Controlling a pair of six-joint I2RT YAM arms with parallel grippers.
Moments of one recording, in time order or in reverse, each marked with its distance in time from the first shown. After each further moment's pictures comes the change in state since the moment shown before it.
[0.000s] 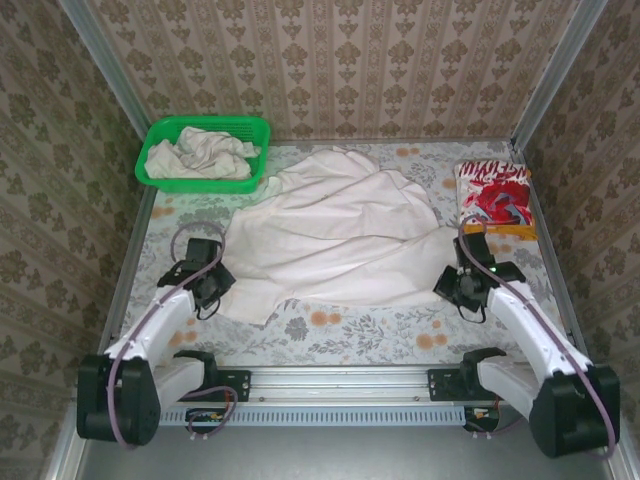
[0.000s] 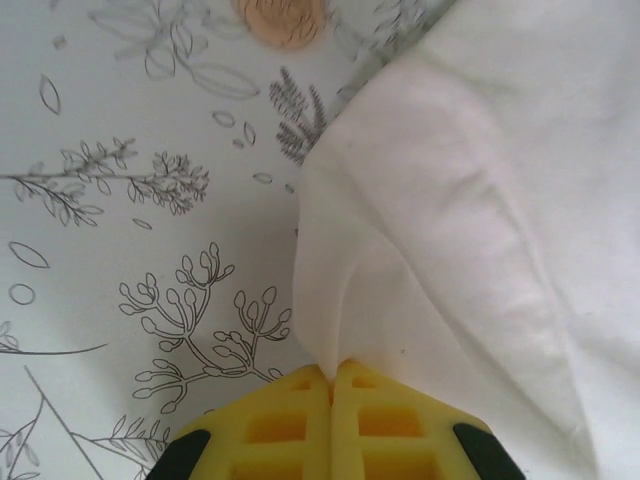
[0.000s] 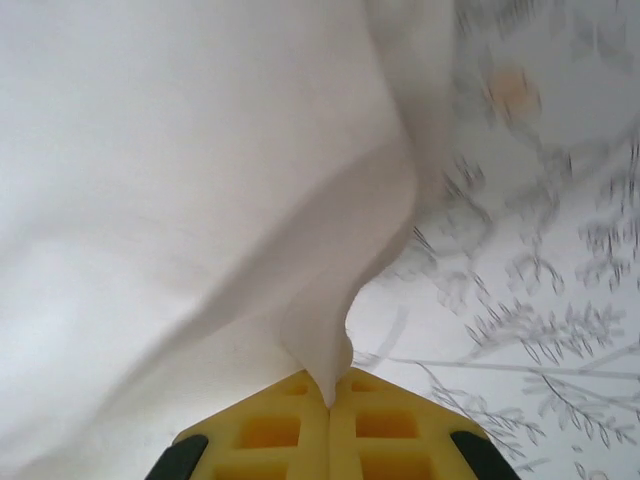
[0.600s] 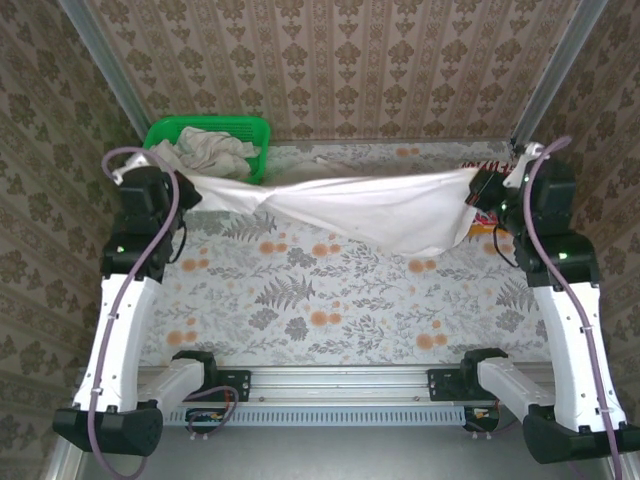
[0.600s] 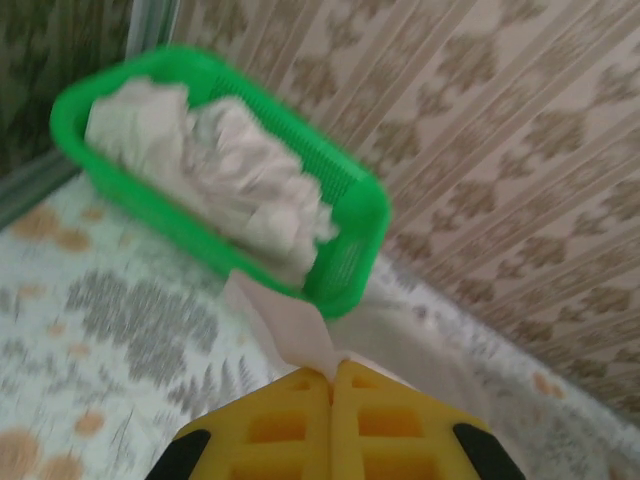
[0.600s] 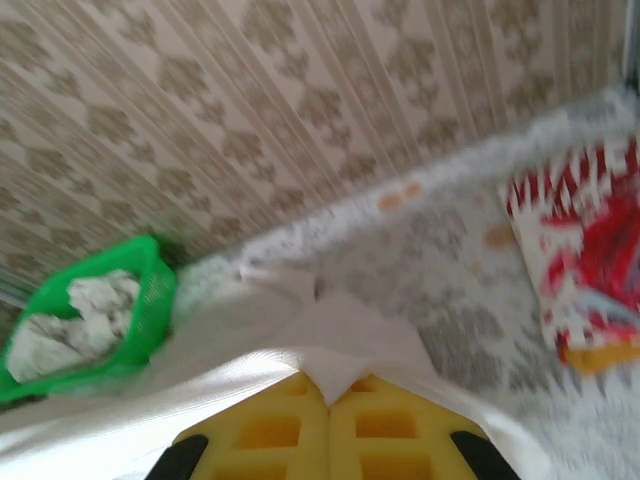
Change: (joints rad) left arm 0.037 -0.023 0.726 -0.033 -0.061 0.181; right arm -0.095 0.011 0.740 0.082 -0.021 -0.212
